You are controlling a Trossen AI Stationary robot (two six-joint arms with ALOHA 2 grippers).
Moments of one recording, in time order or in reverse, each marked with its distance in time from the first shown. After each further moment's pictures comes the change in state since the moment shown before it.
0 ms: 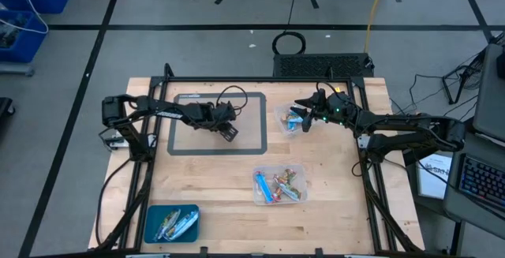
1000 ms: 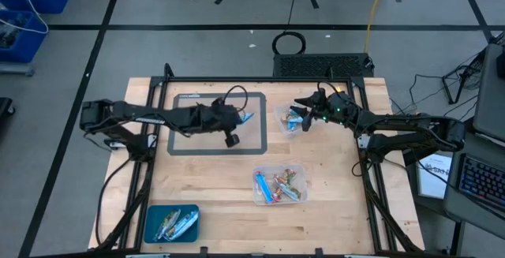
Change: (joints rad) left arm -0.143 -0.209 0.010 0.224 -0.048 0.450; right arm 0.000 0.000 0.000 0.027 0.000 -0.008
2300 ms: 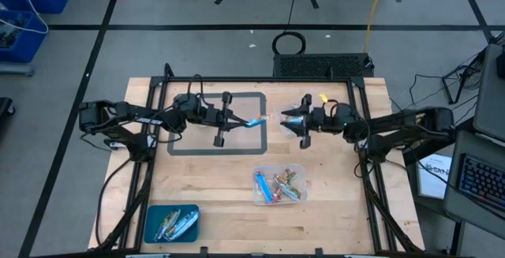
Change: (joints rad) left arm 0.144 -0.027 -0.301 1.225 0.803 0.329; right arm 0.243 0.145 0.000 0.608 -0.130 -0.156
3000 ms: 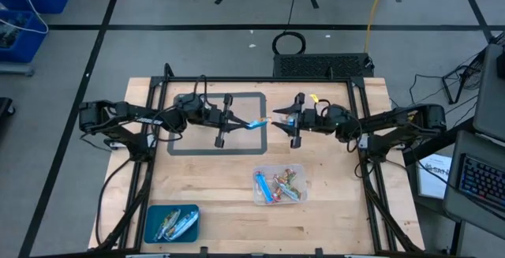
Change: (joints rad) left arm 0.000 0.000 0.000 -0.093 -0.015 -0.009; right arm 0.050 0.122 0.107 0.029 0.057 -0.125
